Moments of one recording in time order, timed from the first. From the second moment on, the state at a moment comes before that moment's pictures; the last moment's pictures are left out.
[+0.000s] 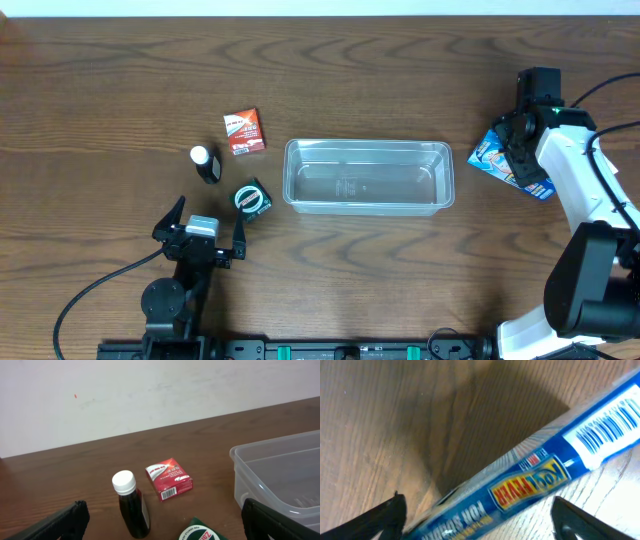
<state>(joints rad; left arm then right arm) -0.03 0.01 0.02 -0.11 0.12 0.14 -0.08 1.74 1.25 -0.77 0.24 1.09</state>
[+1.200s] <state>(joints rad) -0.03 0.01 0.02 -0.11 0.12 0.14 -0.15 1.74 1.15 -0.69 0.13 0.73</state>
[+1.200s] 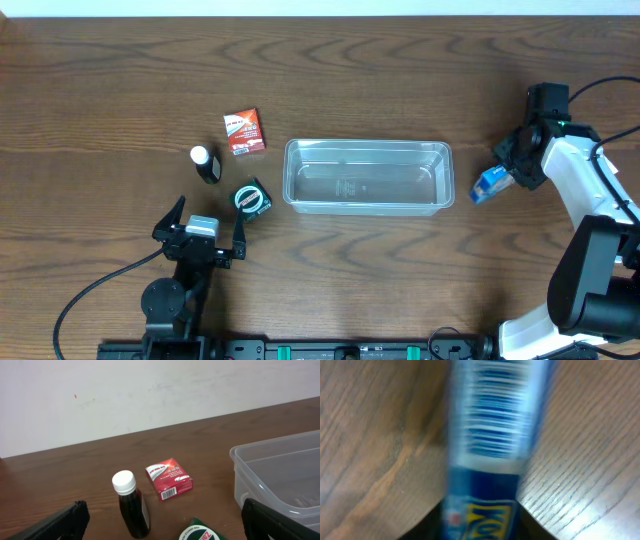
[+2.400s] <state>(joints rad) -0.03 0.01 0.02 -0.11 0.12 0.14 -0.10 1.23 1.16 -0.80 -0.05 0.43</state>
